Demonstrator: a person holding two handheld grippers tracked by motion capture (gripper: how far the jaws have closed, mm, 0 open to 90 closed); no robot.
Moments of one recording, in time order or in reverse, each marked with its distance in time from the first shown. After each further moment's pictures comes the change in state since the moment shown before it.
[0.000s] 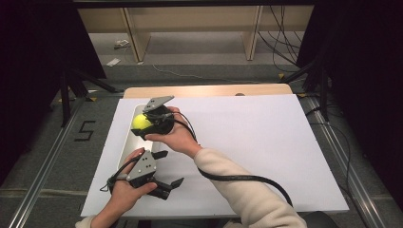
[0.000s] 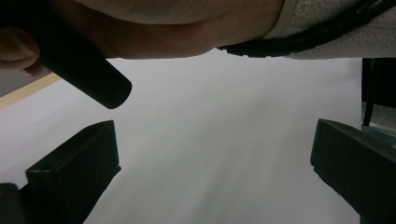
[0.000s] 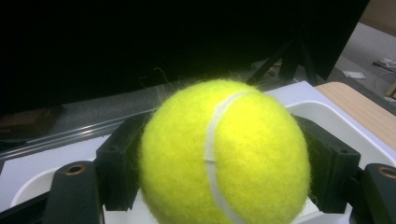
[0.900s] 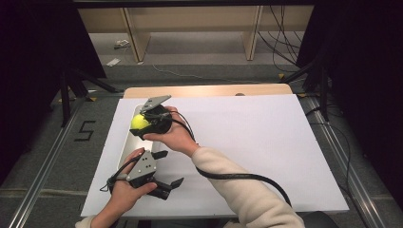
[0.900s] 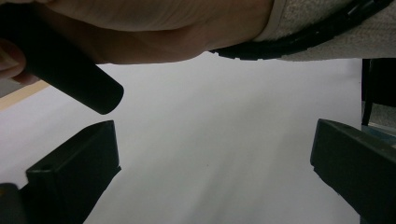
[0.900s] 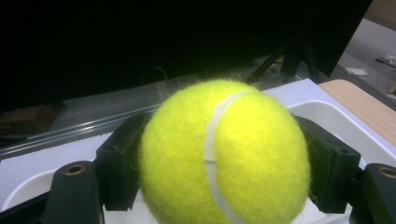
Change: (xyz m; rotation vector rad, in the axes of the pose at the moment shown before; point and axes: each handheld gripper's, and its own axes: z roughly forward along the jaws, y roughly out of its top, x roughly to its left) left arm 0.000 0.000 0.000 -0.001 -0.001 0.002; right arm -0.001 0.002 0.008 0.019 0.004 -0.006
